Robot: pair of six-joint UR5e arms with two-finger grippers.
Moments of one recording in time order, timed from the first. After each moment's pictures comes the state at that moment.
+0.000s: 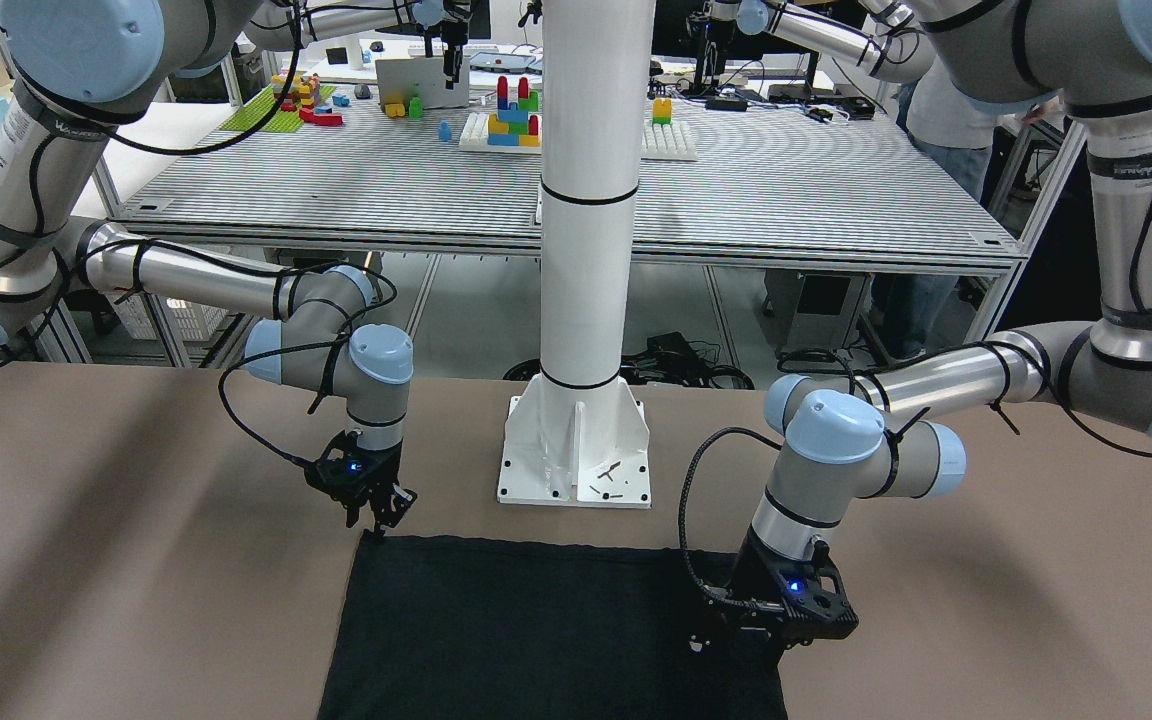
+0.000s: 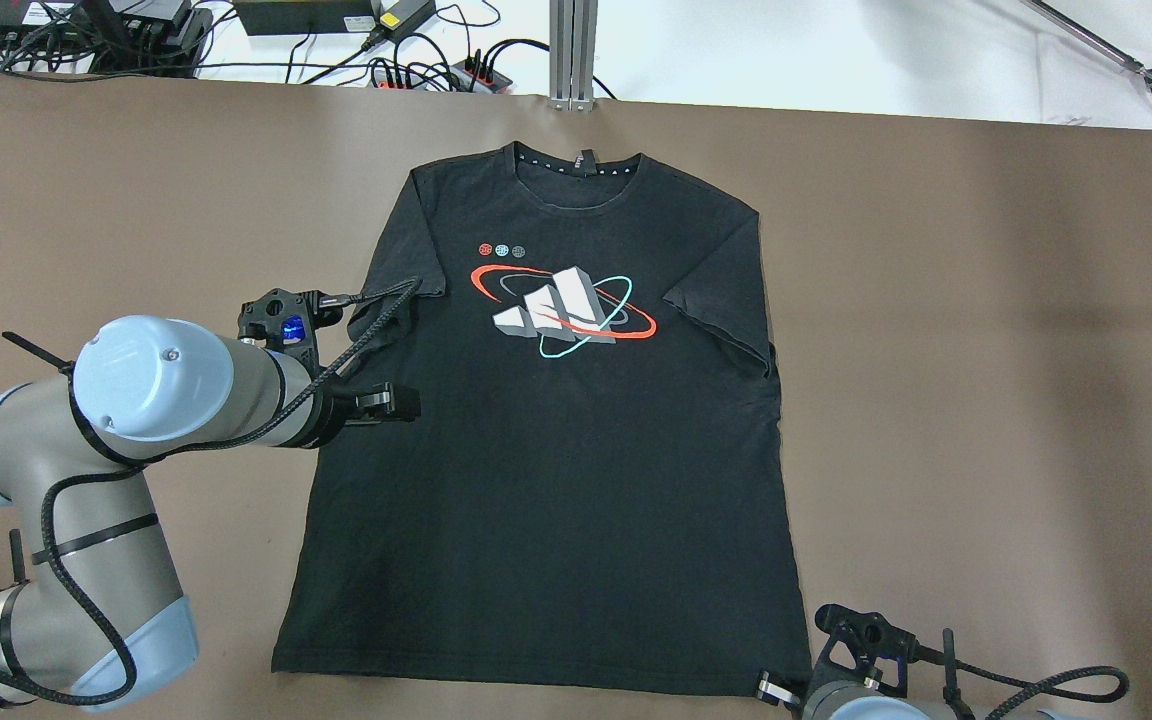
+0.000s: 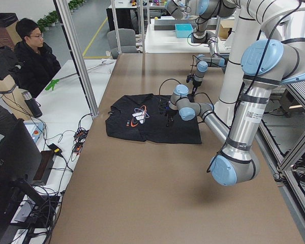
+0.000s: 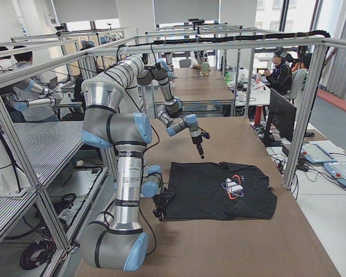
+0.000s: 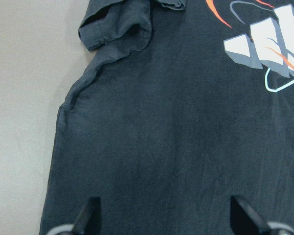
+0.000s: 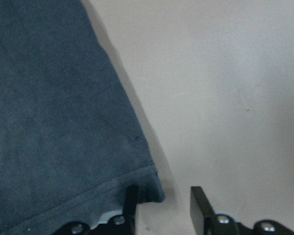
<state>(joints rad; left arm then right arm) -0.59 -1.96 -1.93 -1.83 -1.77 -1.39 0.11 -1.50 2.14 -1.59 1.50 1.87</state>
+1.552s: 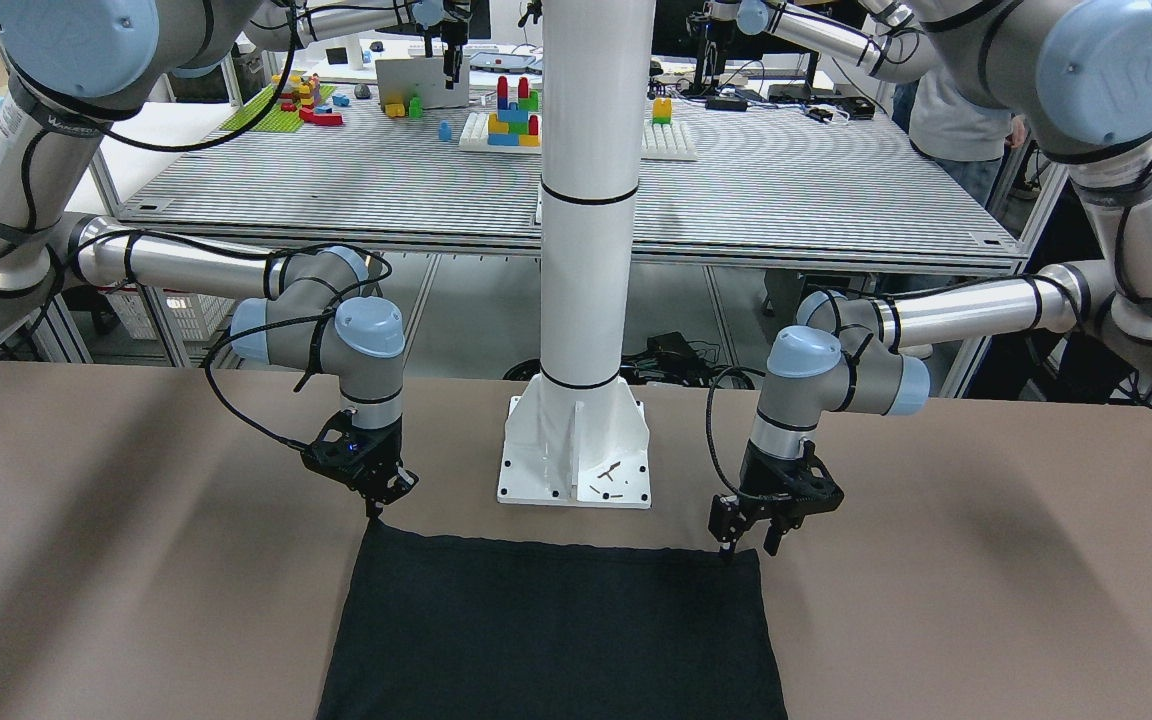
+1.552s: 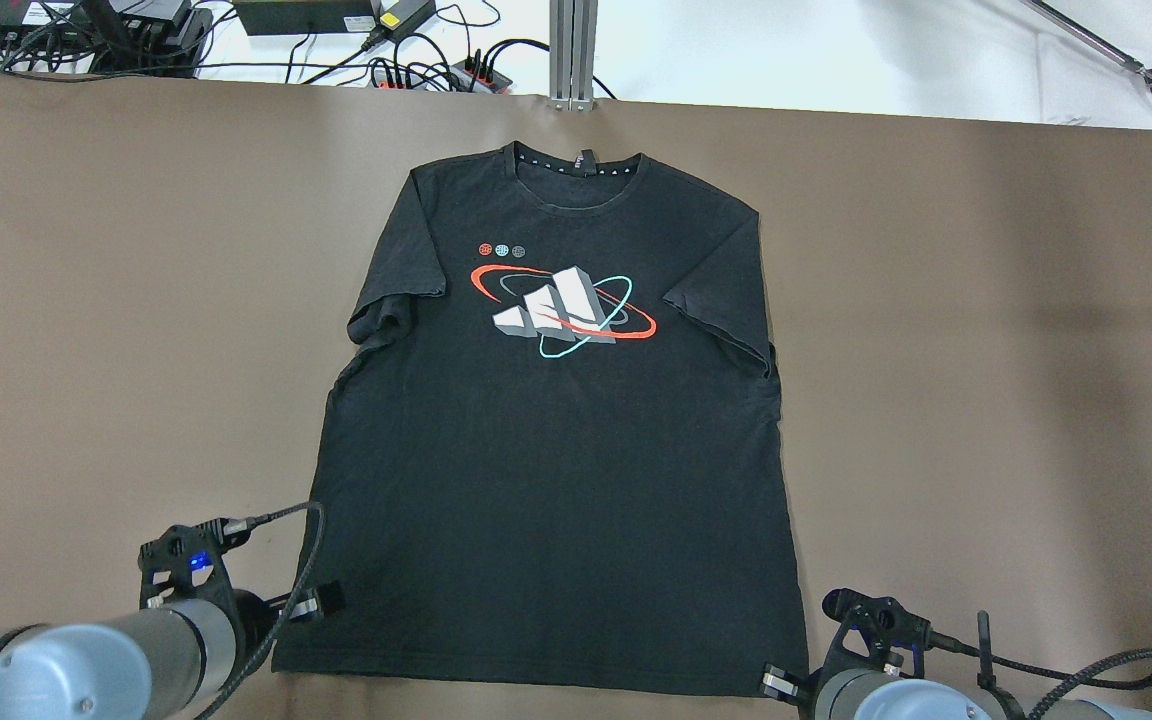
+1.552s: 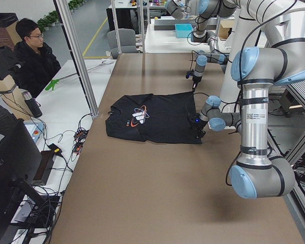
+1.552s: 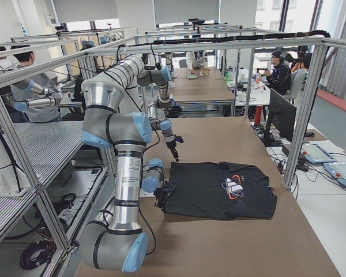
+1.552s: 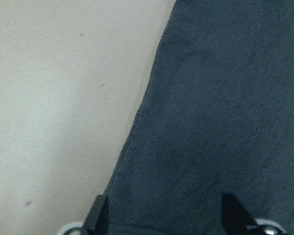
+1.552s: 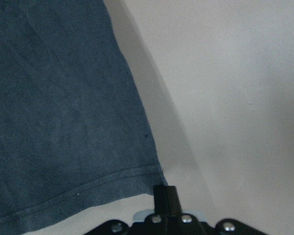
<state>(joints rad) -0.15 -1.62 -2.16 -1.83 -1.40 -1.84 0.14 -1.52 2.23 -1.59 1.55 1.84</state>
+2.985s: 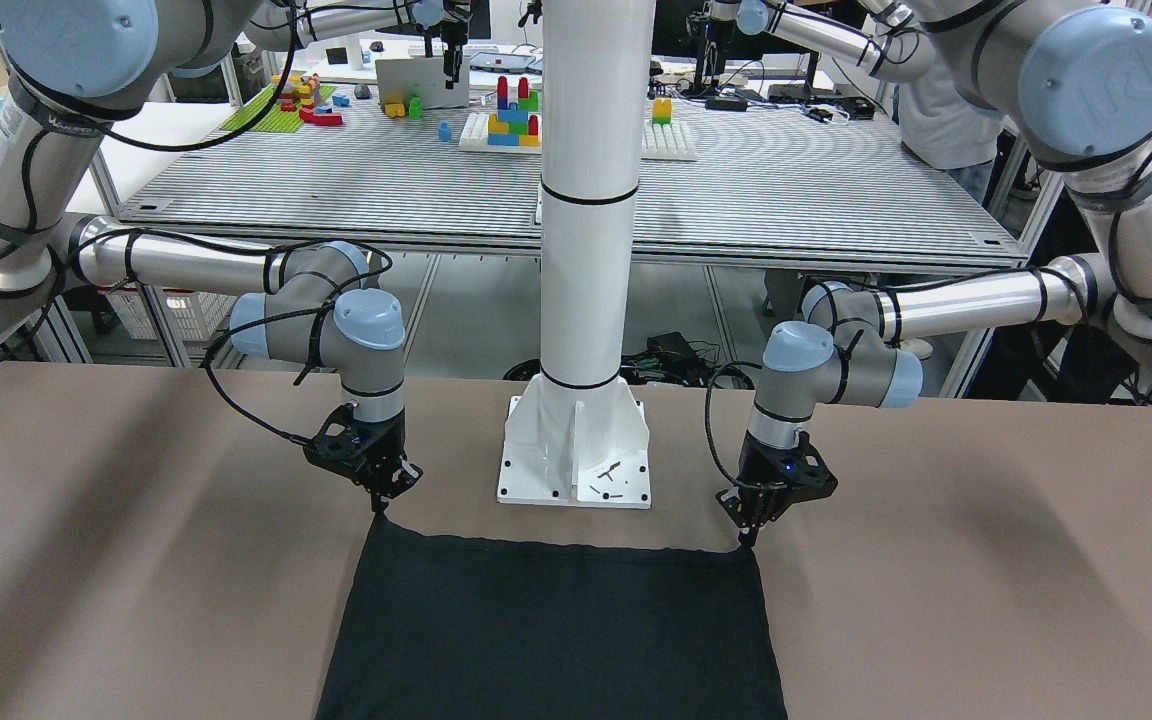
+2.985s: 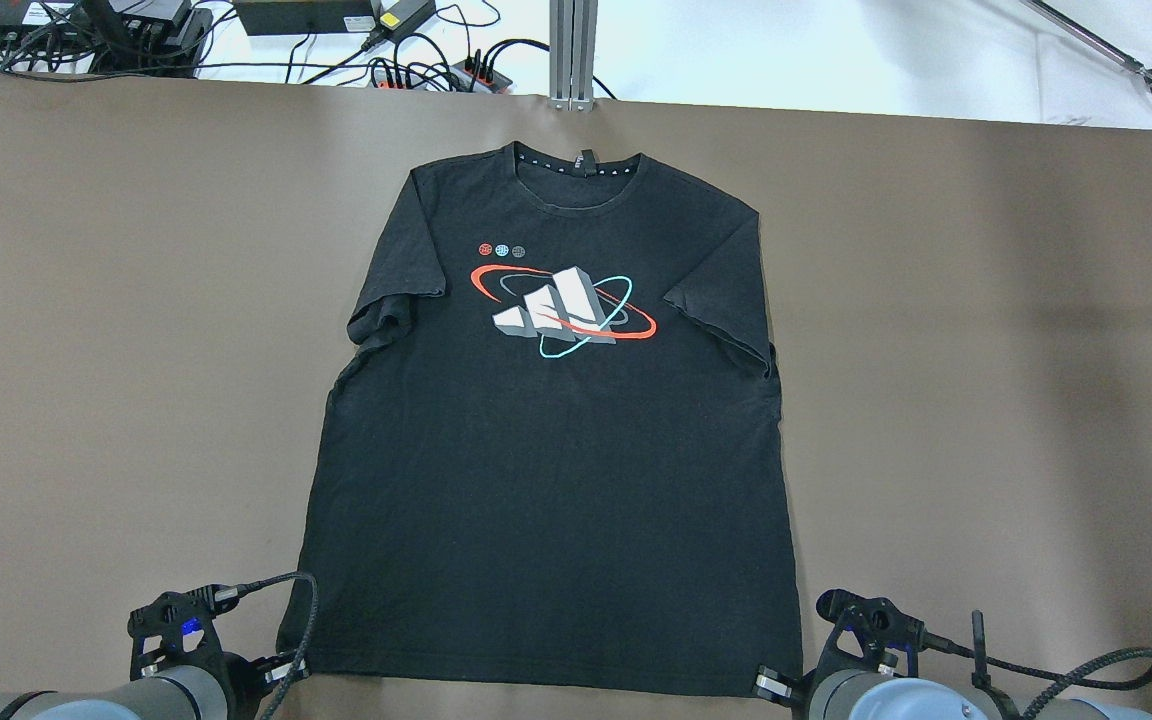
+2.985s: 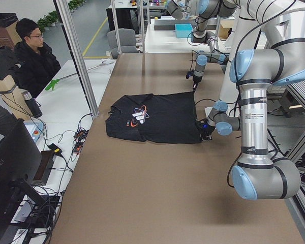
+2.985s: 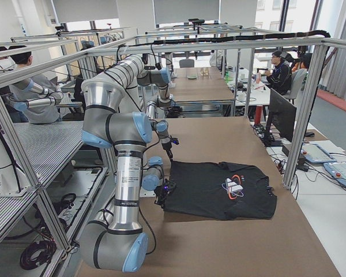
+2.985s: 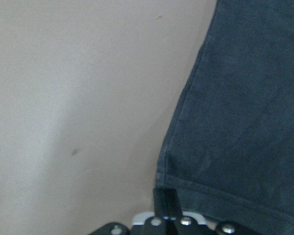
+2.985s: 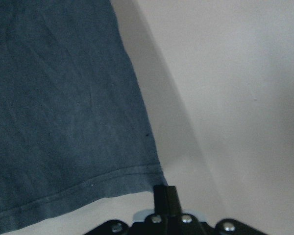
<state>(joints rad) -0.08 -1.58 -2.16 -1.83 -1.38 -1.90 0.15 -1.51 2.26 -1.59 1.56 1.85</state>
